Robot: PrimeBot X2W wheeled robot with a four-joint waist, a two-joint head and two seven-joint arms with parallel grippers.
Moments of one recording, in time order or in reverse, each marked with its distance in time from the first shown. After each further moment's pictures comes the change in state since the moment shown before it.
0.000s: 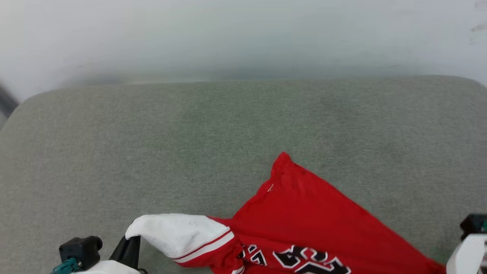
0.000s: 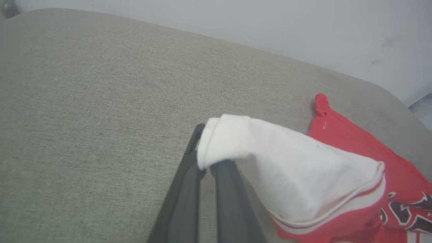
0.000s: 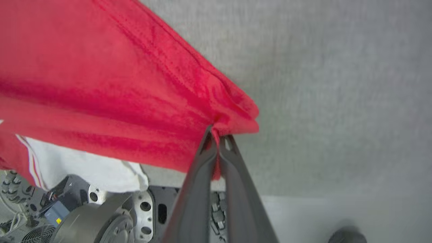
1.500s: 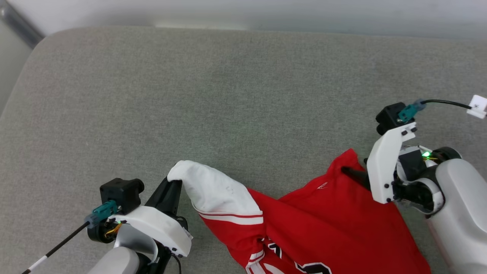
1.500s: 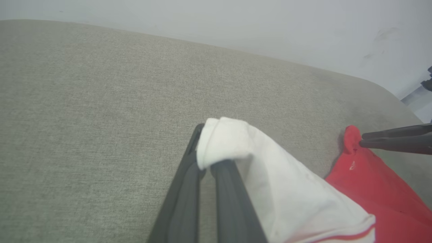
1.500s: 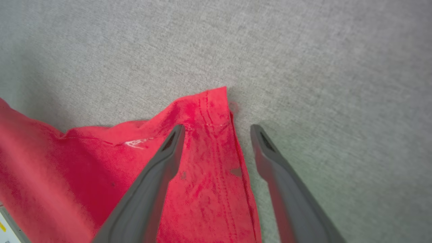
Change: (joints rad) left arm -0.279 -0.071 -0.111 0.025 0.072 -0.073 0.056; right arm -0.521 0.093 0.401 0.195 0.086 0.000 -0.143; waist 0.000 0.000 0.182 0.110
